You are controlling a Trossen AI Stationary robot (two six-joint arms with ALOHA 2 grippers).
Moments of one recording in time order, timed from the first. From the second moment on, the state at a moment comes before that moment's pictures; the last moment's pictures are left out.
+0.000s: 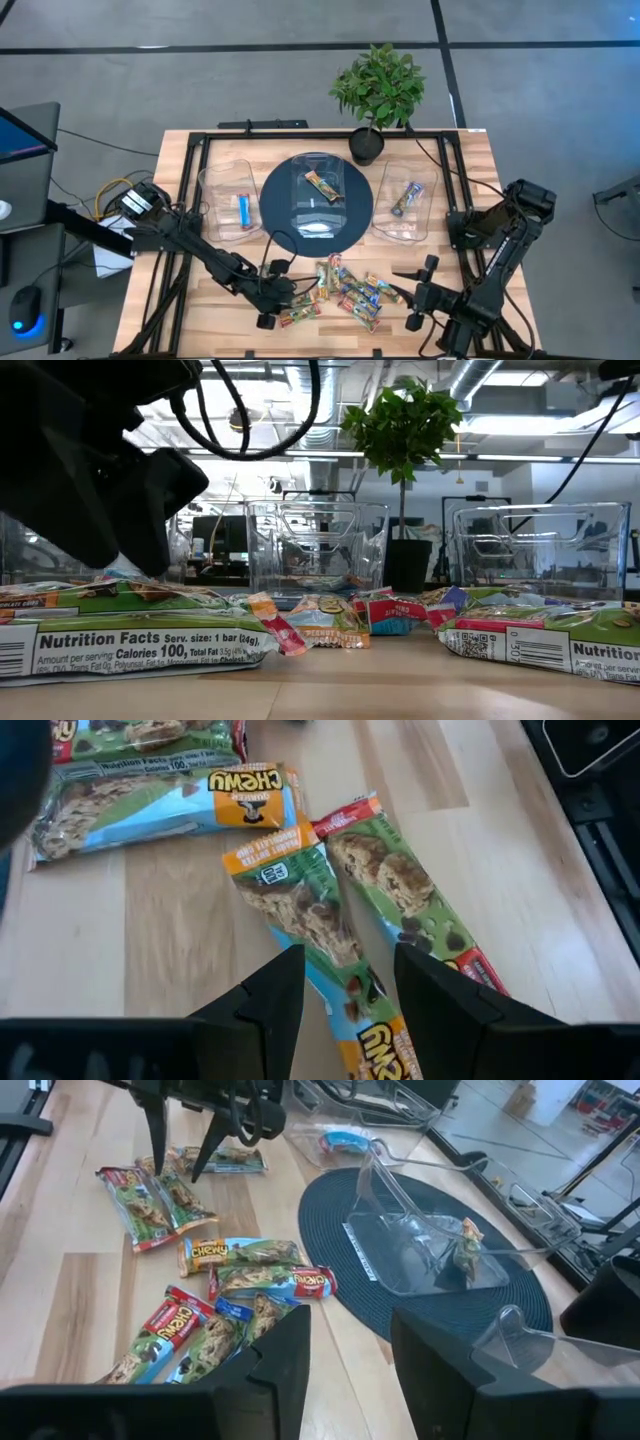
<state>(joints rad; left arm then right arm) -0.61 1.75 0.86 0.04 -0.19 -0.39 1.08 1.65 1.09 -0.94 1.13 1.12</state>
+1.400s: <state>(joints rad) -0.59 1.80 1.00 0.00 -0.30 -0.17 1.07 1.65 1.09 -0.93 1.12 1.11</state>
